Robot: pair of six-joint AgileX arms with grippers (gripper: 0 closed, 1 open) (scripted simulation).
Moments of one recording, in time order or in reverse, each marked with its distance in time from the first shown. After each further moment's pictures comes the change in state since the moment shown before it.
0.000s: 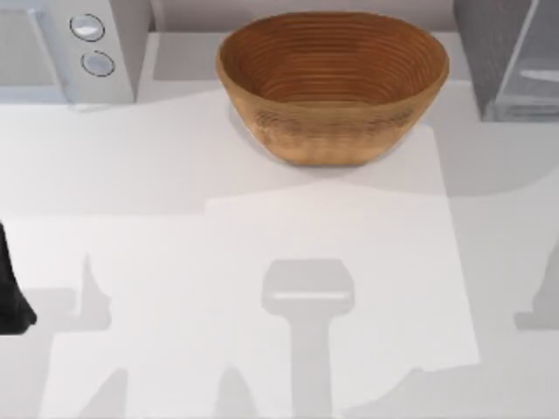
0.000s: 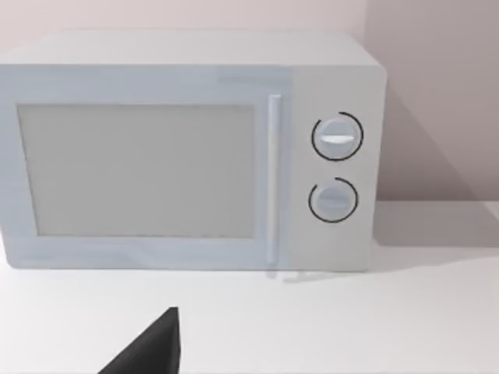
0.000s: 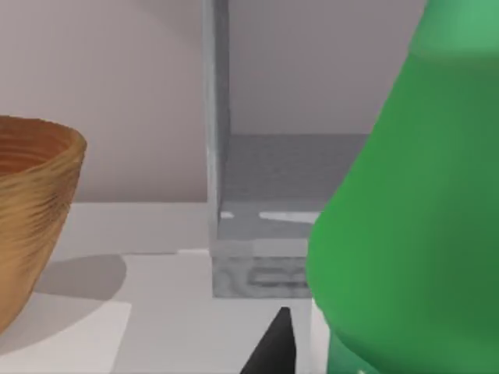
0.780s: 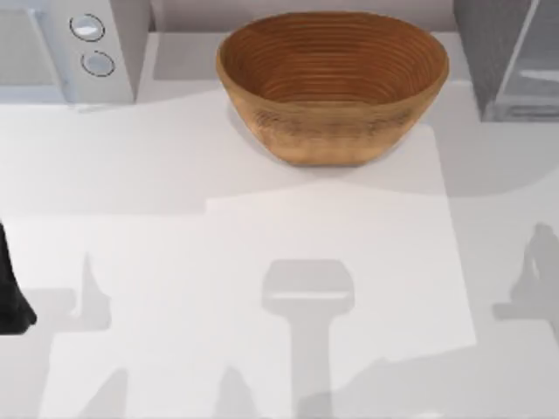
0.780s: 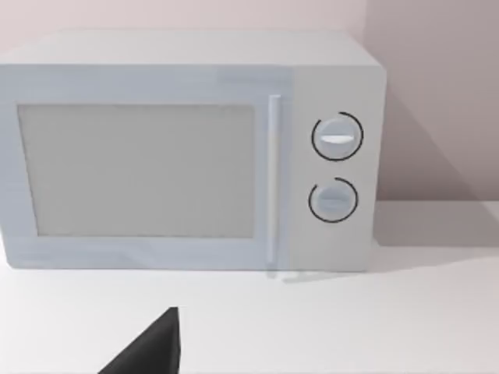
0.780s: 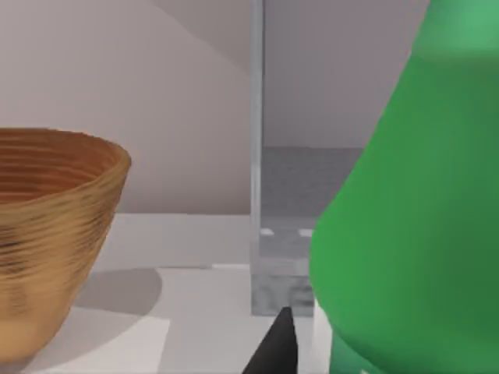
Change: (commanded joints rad) left arm 0.000 0.000 0.000 0.000 0.000 0.000; right arm 0.211 0.189 0.023 0.181 0.183 -0.003
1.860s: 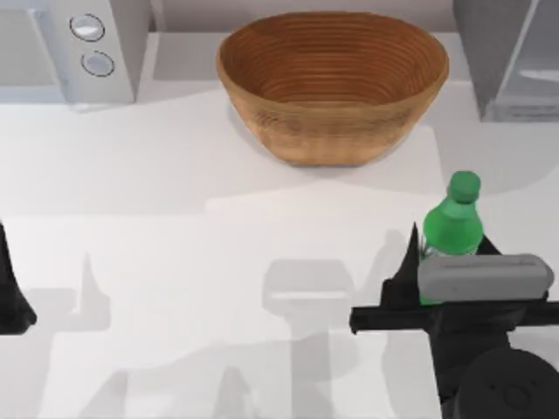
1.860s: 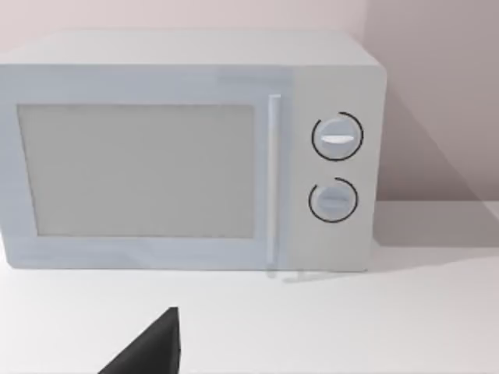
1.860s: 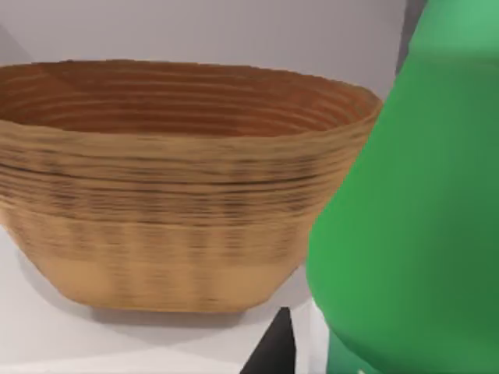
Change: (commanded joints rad) left arm 0.000 0.000 0.000 0.000 0.000 0.000; right arm 0.912 1.362 0.249 1.014 0.958 0.043
